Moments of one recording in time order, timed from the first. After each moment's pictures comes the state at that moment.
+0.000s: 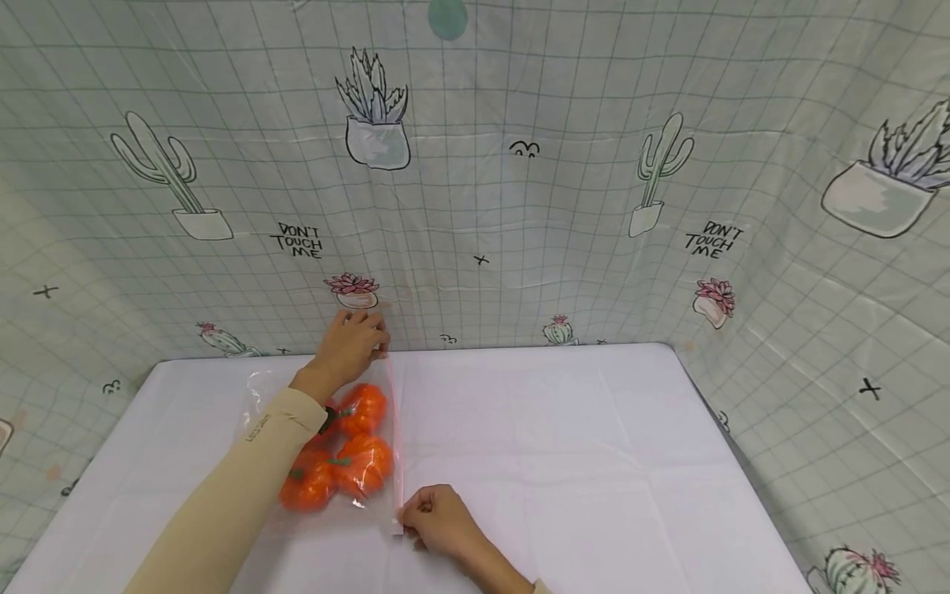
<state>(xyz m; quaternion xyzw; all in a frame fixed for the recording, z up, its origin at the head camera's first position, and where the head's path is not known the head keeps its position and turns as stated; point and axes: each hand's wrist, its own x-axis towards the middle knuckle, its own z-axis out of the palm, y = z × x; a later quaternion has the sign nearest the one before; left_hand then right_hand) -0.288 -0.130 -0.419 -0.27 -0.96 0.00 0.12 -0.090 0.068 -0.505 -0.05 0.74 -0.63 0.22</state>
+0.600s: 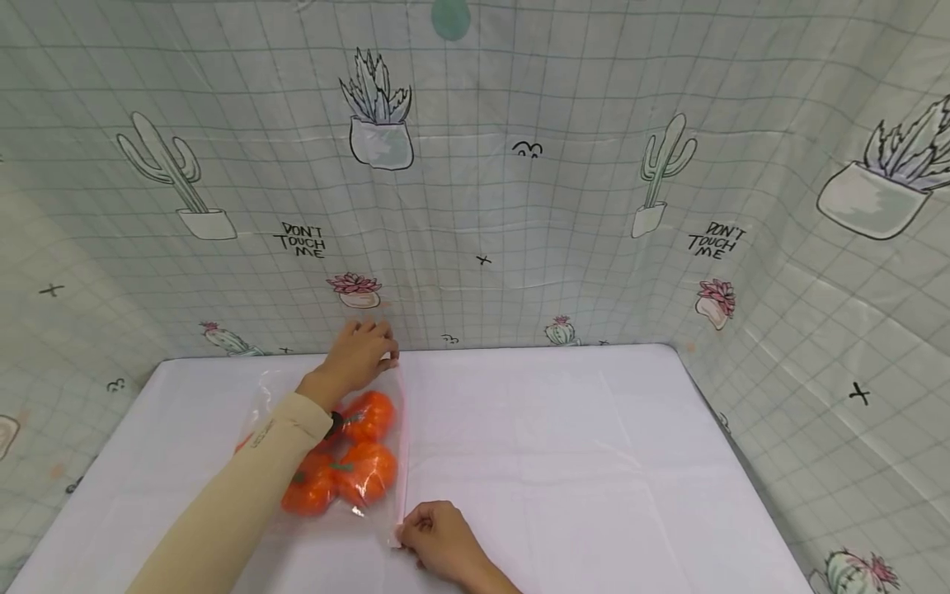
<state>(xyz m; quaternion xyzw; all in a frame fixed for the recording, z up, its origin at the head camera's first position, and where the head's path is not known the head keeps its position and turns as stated) -0.273 -0.122 -0.416 -0.27 -0.96 -0.02 0.05 -0.076 0.069 -0.513 -0.09 0.76 -0.61 0.20</state>
